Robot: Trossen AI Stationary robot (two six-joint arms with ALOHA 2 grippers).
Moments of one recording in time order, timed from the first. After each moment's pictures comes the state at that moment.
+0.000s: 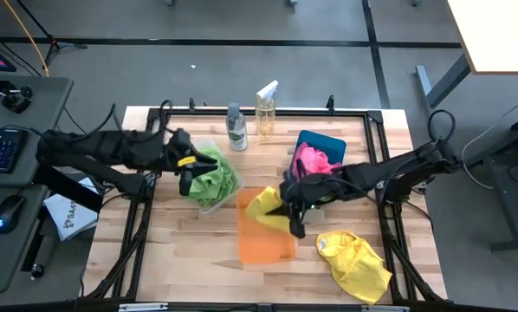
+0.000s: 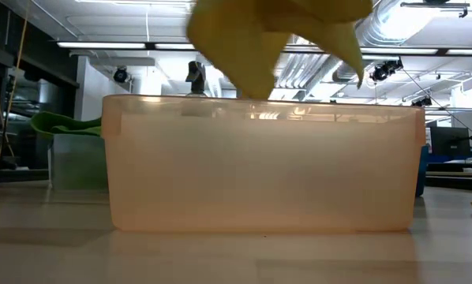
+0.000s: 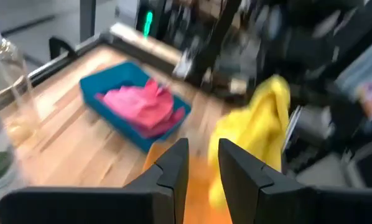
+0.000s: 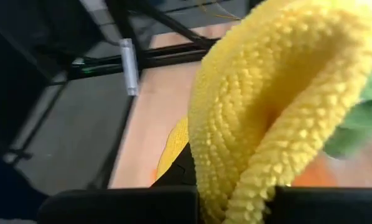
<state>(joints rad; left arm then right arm) -0.20 0.99 1.20 -0.61 -0.31 -0.50 0.30 1.50 1.30 -0.29 0.05 0.30</state>
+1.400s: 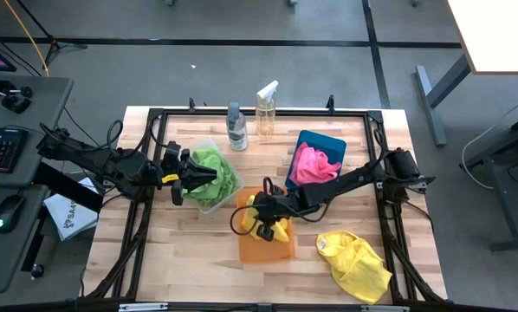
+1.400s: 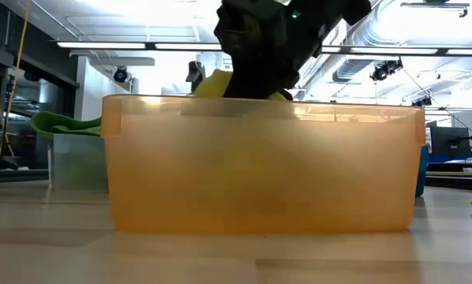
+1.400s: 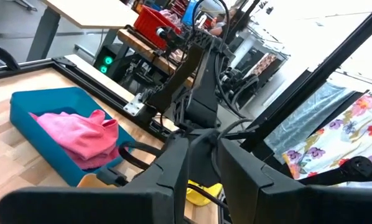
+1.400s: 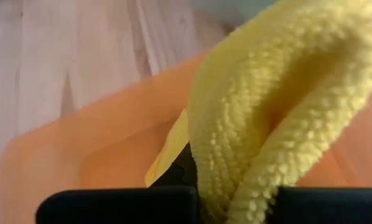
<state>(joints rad) -0.36 0.86 0.86 -0.08 -0.44 -0.64 0.24 1.91 1.29 -0.25 0.12 0.52</state>
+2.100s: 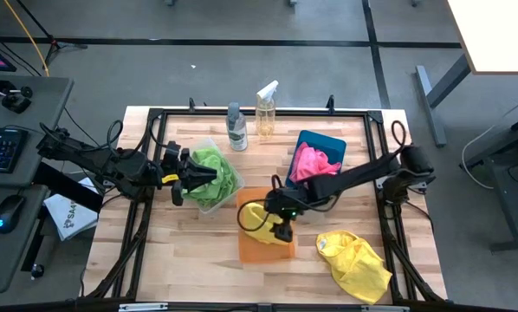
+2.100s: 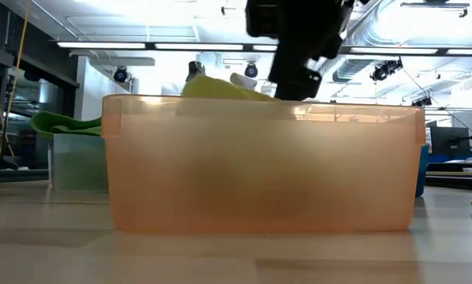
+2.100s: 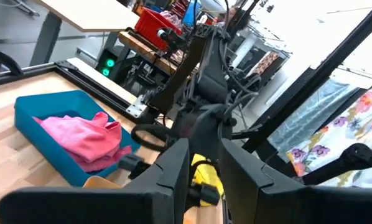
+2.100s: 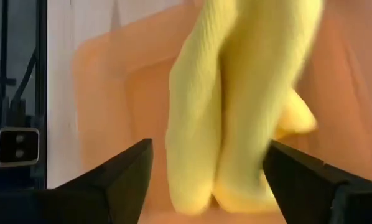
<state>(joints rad) -0.36 0.86 0.86 -0.08 -0.45 -0.62 0.22 1.78 1.29 -0.51 -0.13 0.42</state>
